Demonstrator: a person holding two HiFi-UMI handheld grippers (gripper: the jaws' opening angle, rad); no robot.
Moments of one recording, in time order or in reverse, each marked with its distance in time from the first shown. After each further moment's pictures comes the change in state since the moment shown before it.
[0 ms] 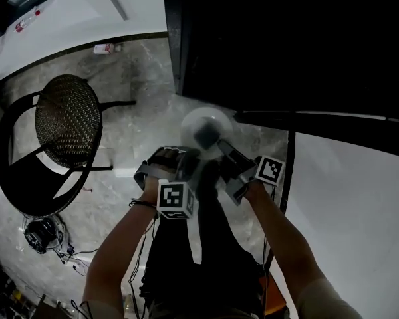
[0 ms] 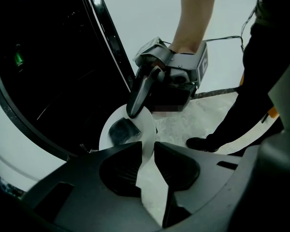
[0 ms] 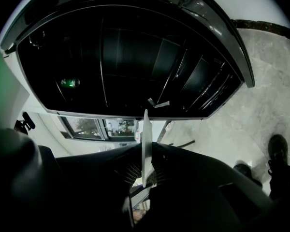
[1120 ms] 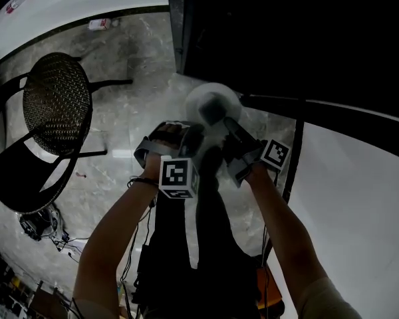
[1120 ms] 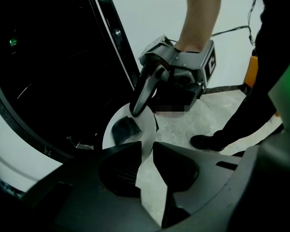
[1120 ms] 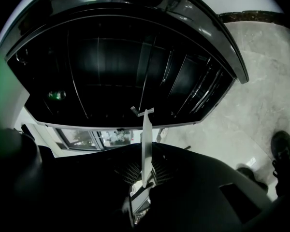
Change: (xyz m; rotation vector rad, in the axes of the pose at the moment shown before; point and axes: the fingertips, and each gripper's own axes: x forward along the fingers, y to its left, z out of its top) left arm 0.063 0.002 -0.026 -0.026 0.016 0.003; right arm 0.027 -0.061 0.022 0.083 -0.074 -0.007
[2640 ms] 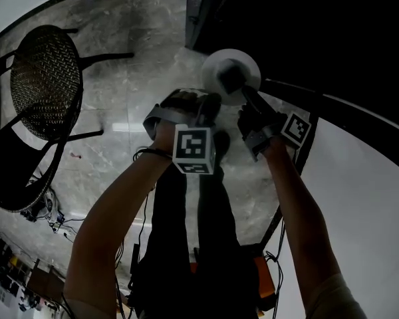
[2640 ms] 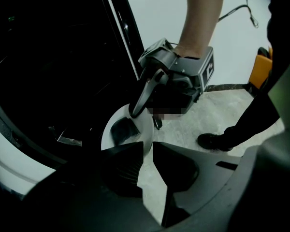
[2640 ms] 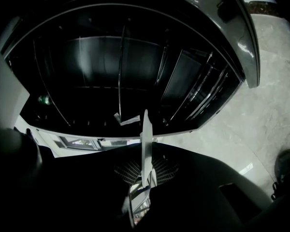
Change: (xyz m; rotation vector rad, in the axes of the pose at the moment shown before) left arm 0.066 0.018 -0.018 -0.031 0.006 -0.003; right arm 0.044 -0.046 0.043 -0.030 0.021 0.020
